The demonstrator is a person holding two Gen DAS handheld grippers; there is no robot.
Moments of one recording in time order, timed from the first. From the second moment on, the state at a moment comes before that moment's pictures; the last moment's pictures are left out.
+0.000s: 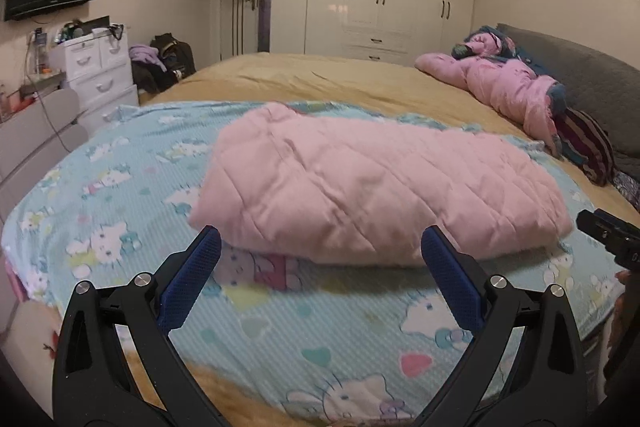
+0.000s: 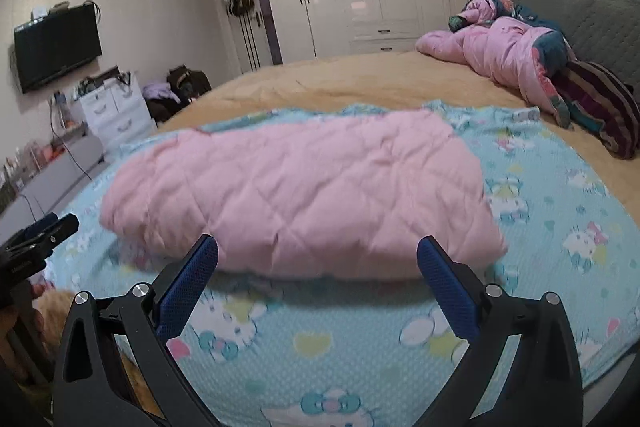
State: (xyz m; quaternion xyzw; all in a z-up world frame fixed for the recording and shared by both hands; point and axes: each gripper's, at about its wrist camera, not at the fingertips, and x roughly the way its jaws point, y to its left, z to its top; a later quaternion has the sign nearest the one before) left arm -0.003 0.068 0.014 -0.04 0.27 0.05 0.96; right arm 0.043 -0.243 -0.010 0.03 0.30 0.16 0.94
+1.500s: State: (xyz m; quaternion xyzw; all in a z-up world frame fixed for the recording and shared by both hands) left arm -0.013 0.057 0.020 -0.04 0.26 0.05 0.96; right arm 0.022 -0.220 -0.007 0.01 0.27 0.19 0.94
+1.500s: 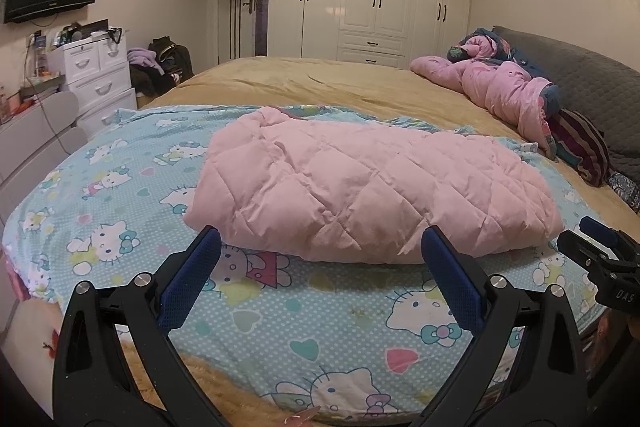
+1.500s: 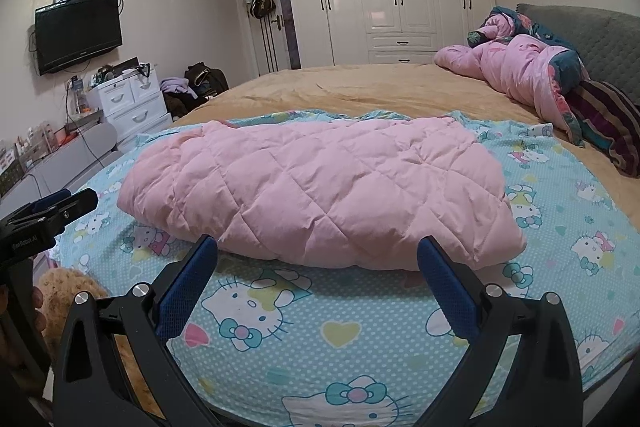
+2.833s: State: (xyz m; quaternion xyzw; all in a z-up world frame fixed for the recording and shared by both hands) left arm -0.015 0.062 0.023 -0.04 0.26 0.06 0.96; right arm 0.021 -0.220 -0.008 0.00 0.28 0.19 0.94
